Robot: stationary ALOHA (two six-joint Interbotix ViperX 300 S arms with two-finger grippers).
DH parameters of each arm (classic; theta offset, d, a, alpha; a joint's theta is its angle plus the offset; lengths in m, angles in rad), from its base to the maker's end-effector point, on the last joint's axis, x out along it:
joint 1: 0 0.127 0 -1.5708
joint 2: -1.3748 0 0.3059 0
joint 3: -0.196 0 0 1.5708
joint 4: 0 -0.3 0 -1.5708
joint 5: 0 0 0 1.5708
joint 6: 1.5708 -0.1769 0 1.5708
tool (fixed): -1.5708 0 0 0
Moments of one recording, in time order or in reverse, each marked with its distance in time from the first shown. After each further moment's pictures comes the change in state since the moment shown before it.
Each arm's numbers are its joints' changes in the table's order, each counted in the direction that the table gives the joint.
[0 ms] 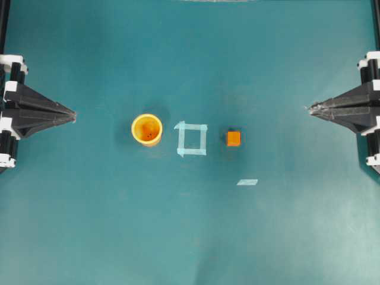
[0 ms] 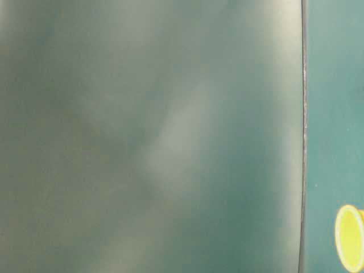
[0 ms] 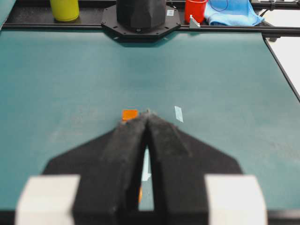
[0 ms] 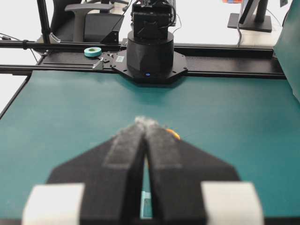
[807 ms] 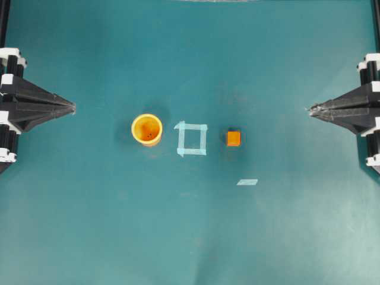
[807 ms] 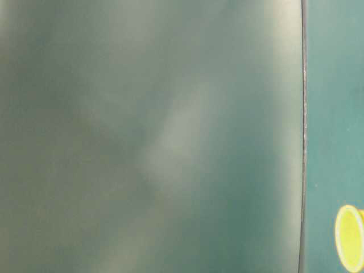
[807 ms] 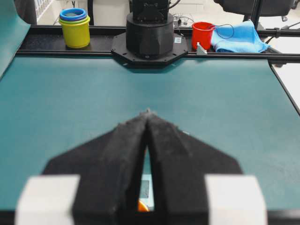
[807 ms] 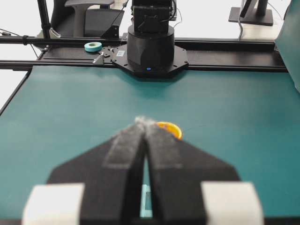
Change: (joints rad) left arm 0.025 0.006 0.000 0.000 -0.089 -0.011; right arm 0.000 -0.006 0.017 -0.006 0.000 -0.003
